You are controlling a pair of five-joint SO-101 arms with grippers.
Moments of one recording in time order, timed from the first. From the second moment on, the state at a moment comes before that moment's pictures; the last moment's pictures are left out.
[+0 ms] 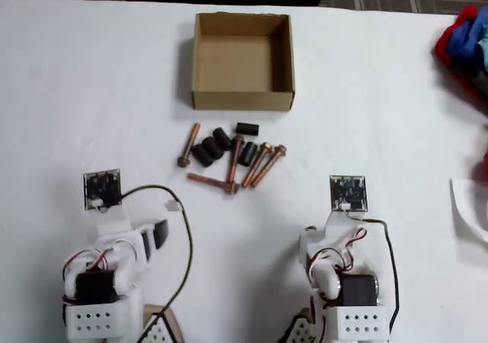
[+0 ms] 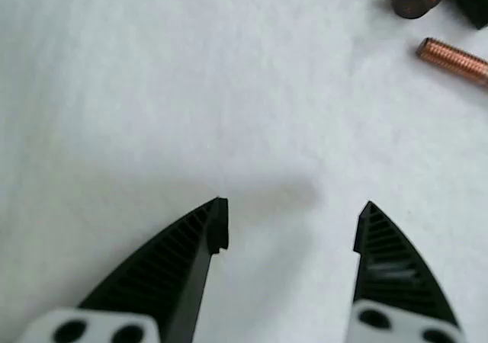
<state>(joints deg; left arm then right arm) -12.0 -102.8 95.9 74.2 8.0 -4.7 -101.2 96.4 71.4 -0.6</state>
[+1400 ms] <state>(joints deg) -12.0 -102.8 95.9 74.2 8.0 -14.1 -94.6 82.0 56.5 16.7</state>
